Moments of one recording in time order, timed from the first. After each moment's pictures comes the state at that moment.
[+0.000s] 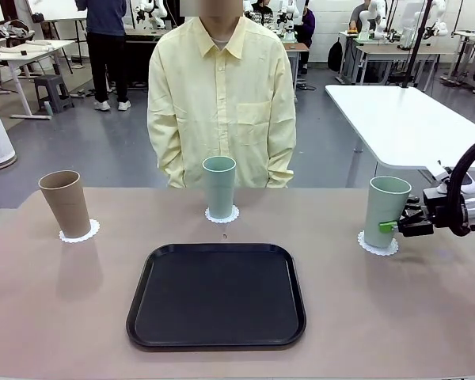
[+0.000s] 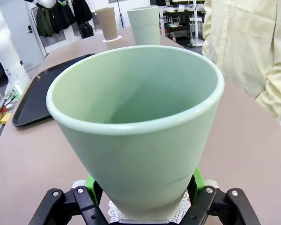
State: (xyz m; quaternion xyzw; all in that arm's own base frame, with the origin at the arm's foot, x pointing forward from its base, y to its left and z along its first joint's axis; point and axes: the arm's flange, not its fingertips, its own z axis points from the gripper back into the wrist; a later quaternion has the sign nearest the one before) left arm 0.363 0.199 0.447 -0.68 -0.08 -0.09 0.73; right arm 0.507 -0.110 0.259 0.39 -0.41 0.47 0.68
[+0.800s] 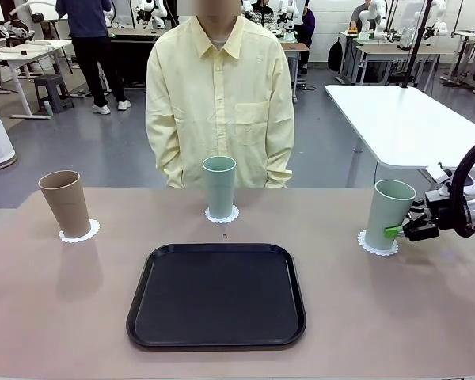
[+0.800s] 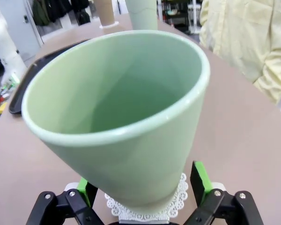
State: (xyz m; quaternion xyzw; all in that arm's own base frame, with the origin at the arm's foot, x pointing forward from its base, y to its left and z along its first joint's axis) left arm 0.363 0.199 0.447 -0.68 -0.08 -0.09 0.73; right arm 0.506 -0.120 0.256 0.36 -0.39 0.48 0.70
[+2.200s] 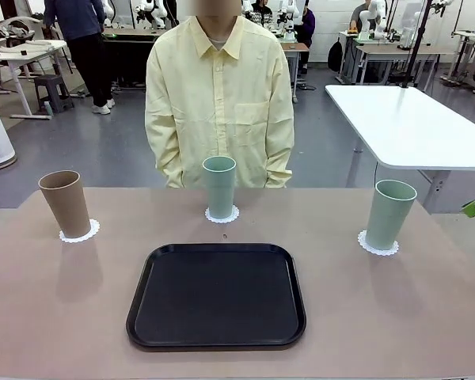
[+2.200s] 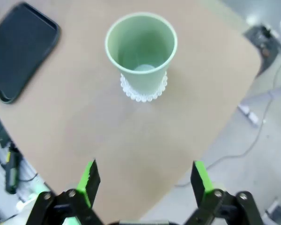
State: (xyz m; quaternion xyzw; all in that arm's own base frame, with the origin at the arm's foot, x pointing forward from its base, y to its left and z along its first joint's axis) left arm 0.364 0.199 0.447 -0.68 -0.08 -0.09 0.73; right arm 0.377 -0.121 0.479 0.08 -0.20 0.34 0.92
